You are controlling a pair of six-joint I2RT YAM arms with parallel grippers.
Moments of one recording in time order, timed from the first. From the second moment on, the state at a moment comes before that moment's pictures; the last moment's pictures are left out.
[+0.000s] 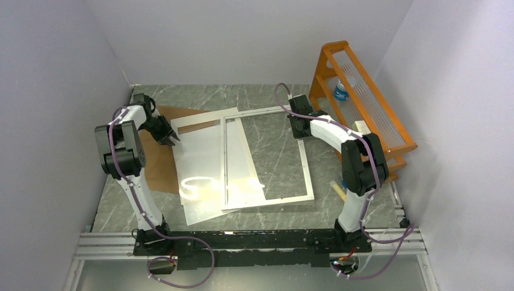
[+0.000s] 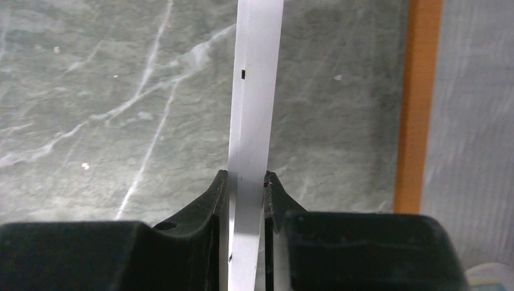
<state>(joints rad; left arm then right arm) 0.23 2.09 1.52 -0.75 0.32 -0.42 0.36 1.85 1.30 -0.43 0.26 0.07</state>
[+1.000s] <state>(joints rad) 0.29 1.99 1.37 -0.65 0.36 -0.42 0.33 1.88 1.24 -0.38 0.38 0.03</state>
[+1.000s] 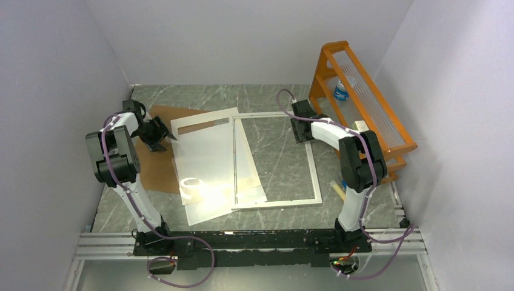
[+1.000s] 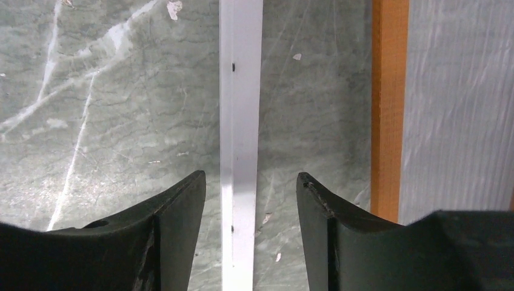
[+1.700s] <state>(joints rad) 0.34 1.97 1.19 -0.48 0.63 -0.49 0.60 1.89 1.41 -0.43 -0.09 0.35</state>
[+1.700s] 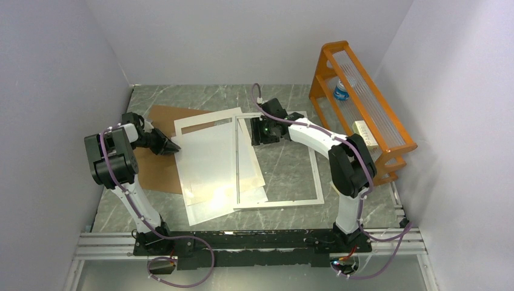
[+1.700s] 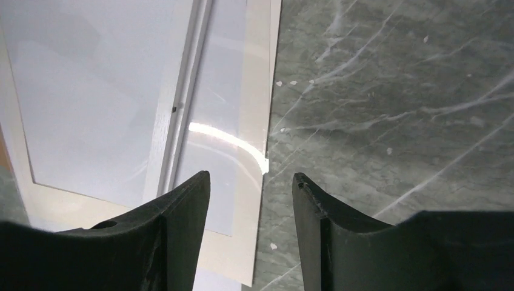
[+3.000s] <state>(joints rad) 0.40 1.91 1.93 -1.00 0.18 -0.23 0.63 2.03 1.49 -0.49 -0.02 0.47</state>
